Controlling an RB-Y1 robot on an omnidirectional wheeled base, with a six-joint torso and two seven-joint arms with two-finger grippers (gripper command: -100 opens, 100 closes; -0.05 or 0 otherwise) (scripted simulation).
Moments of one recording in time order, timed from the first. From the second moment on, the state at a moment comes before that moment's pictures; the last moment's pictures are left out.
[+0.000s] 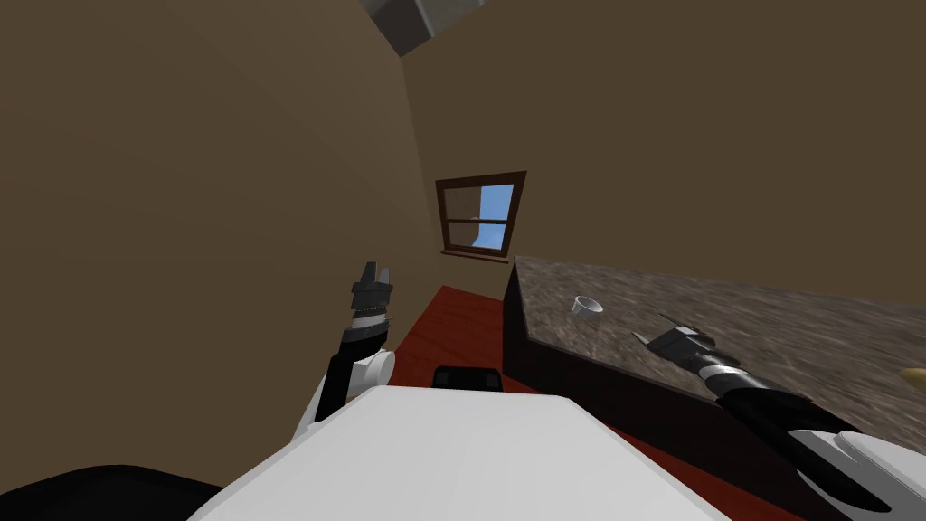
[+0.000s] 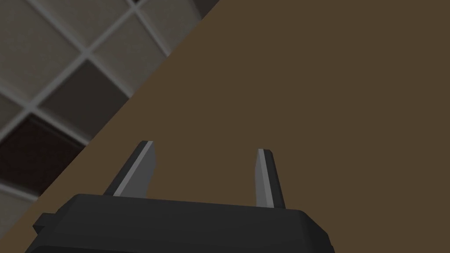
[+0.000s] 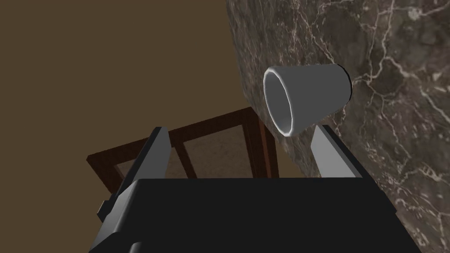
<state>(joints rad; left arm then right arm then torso) 0.54 0.01 0.00 -2.39 0.04 -0.37 -0.11 0.64 -0.79 -0.57 -1.52 0.90 -0.29 1.13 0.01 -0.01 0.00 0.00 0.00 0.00</state>
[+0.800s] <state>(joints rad) 0.54 0.01 0.00 -2.39 0.04 -0.37 -0.11 0.86 -0.95 -0.71 -1.49 0.94 -0.44 1.22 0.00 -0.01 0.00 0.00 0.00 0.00</state>
